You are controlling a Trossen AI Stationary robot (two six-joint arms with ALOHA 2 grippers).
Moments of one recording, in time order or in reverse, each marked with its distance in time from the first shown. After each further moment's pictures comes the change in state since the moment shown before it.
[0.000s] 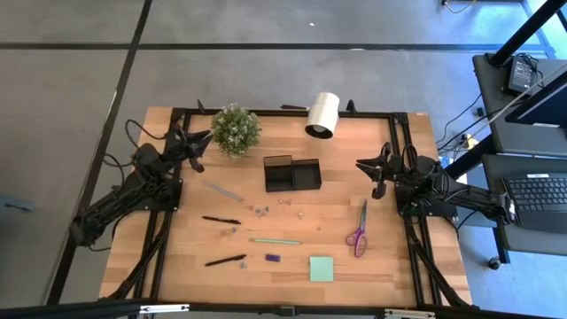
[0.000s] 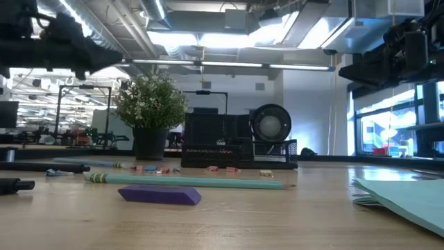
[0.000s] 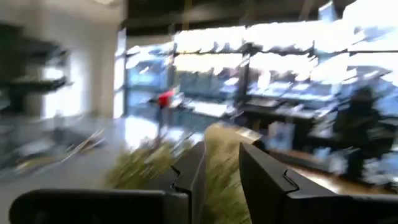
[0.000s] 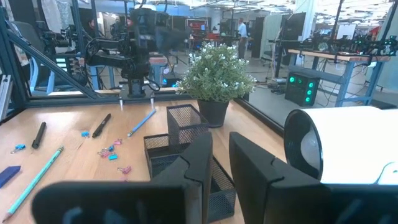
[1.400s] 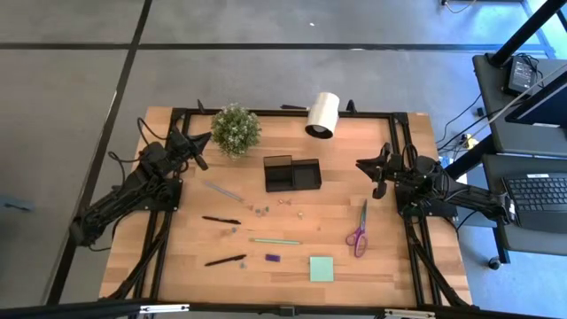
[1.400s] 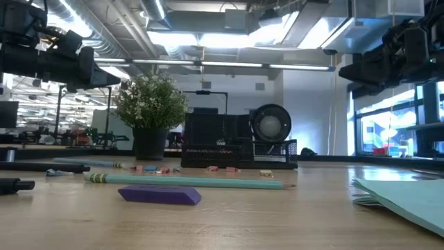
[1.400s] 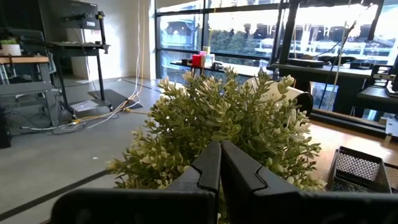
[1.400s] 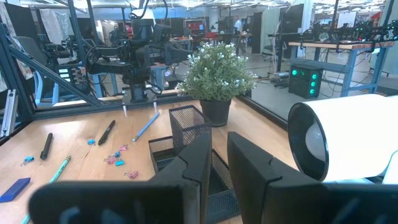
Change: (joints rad) left arm 0.003 0.000 -0.007 -0.200 -0.178 0.069; right arm 0.000 0.000 0.000 0.000 -0.001 0.081
